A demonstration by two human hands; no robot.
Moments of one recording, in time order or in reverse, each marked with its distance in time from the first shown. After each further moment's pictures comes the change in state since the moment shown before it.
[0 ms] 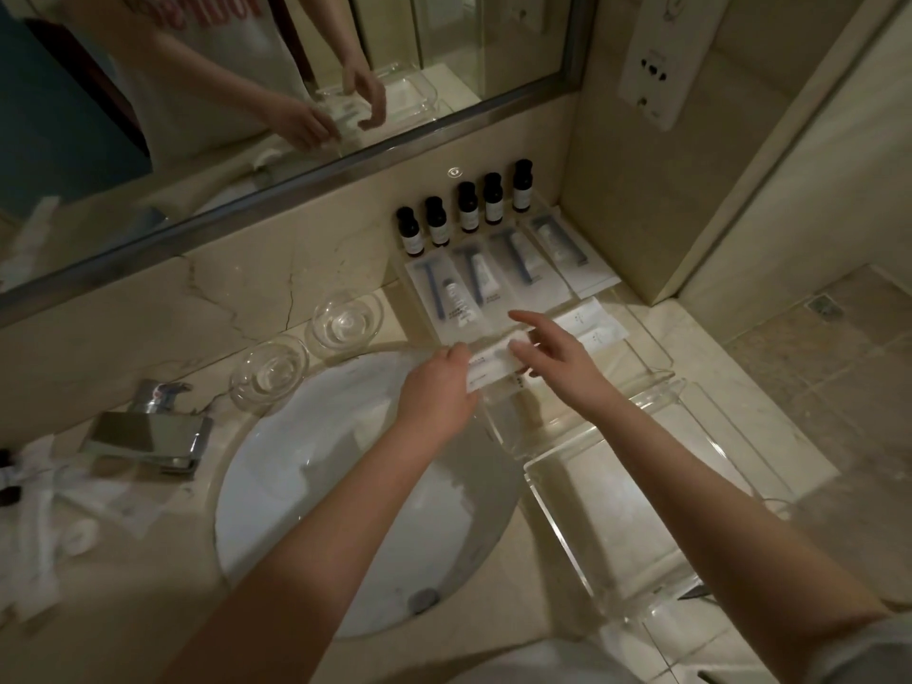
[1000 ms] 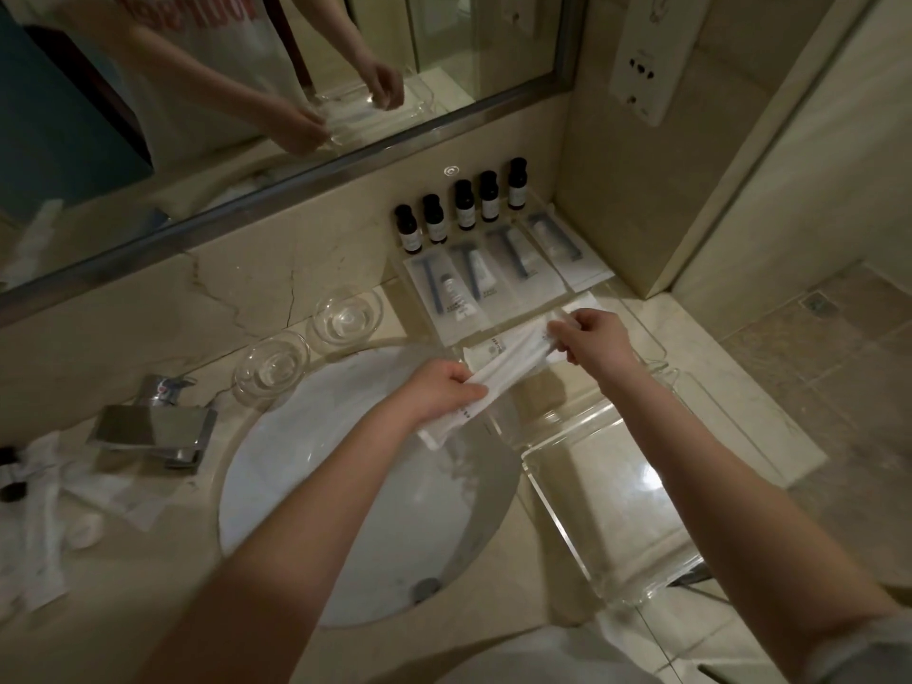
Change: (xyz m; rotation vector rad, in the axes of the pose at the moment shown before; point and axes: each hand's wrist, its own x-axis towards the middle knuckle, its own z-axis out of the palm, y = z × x) left_hand 0.004 -0.015 -0.001 -0.696 -0.409 -0.241; right_hand 0.005 0.001 -0.027 -0.045 0.325 0.307
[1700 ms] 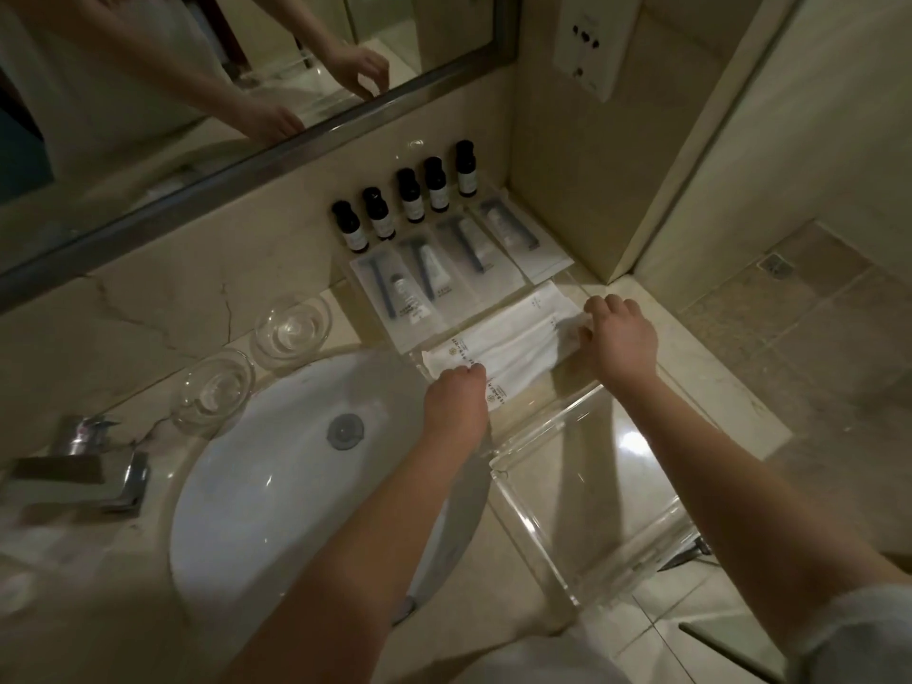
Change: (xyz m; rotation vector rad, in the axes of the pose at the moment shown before) left_hand 0.049 0.006 0.081 0.865 0.310 0.242; right_hand 0.040 0.070 -0.045 -0.967 0.256 -0.278
